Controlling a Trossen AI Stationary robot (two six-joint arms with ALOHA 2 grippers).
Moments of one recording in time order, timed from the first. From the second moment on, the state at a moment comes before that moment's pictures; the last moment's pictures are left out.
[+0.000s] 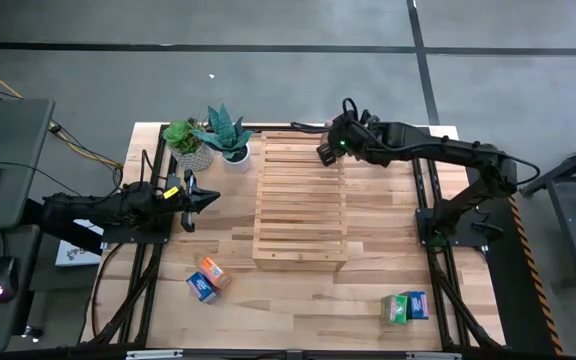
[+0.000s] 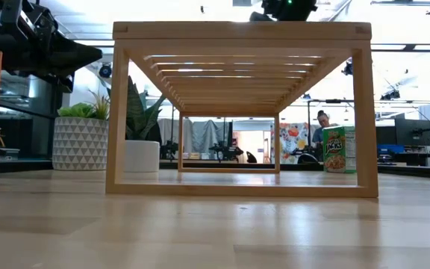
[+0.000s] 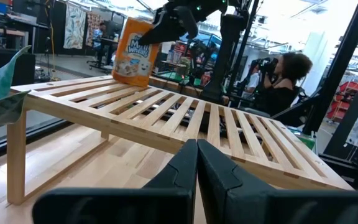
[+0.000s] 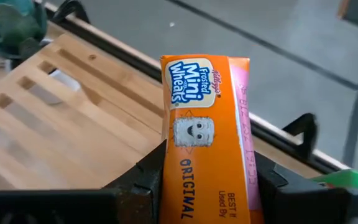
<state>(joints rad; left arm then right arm) -0.01 0.03 0.01 0.12 -0.19 -0.21 -0.25 1.50 1.48 -0.89 0.56 0.54</state>
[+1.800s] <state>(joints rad) -0.01 0.03 0.01 0.12 -0.19 -0.21 -0.29 1.36 1.48 -0.99 0.36 0.37</state>
